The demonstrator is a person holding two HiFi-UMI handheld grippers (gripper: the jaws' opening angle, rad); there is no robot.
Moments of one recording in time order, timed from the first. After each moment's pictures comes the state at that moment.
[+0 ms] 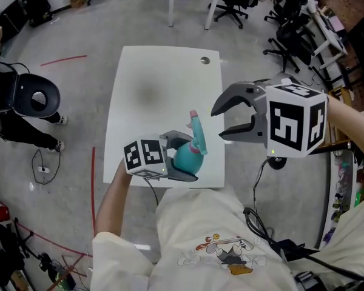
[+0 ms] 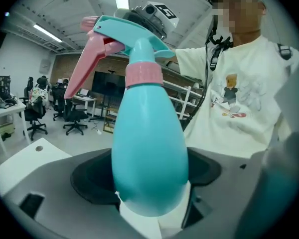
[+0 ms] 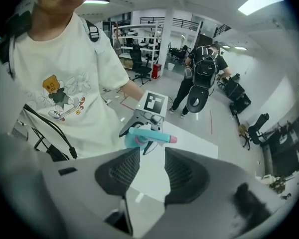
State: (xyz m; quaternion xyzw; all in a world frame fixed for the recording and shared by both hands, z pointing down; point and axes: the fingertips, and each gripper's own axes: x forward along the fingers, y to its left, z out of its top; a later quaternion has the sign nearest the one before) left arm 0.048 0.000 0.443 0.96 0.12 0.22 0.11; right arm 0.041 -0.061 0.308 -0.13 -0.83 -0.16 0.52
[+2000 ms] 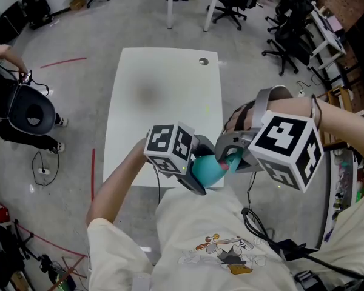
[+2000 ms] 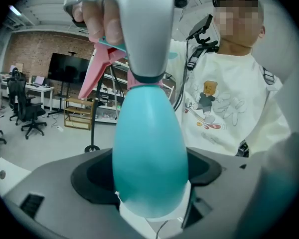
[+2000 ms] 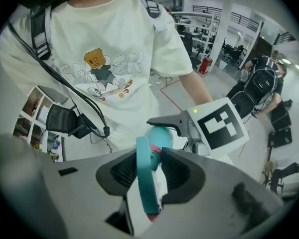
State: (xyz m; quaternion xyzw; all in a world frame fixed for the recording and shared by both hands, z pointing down) left arm 0.082 0.055 0.402 0.90 0.34 0.27 0.08; right arm 0.069 0.028 0.327 -0.37 -0.70 -0.25 0.55
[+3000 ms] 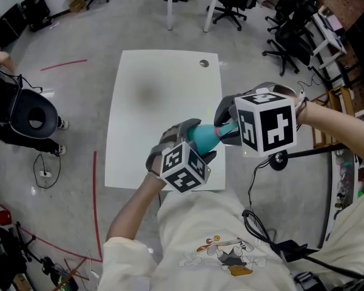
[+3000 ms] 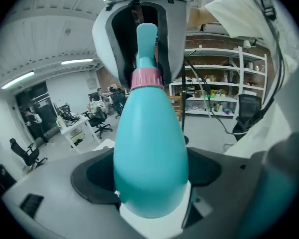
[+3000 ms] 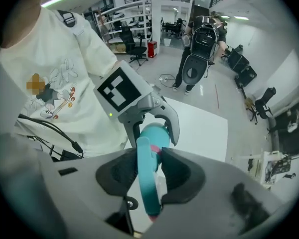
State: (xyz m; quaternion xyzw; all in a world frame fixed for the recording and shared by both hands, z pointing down) left arm 0.081 -0.086 0.437 0.91 -0.21 0.35 -0.01; right arm 0.068 -0.070 0.359 -0.12 -0.76 -0.09 0.63
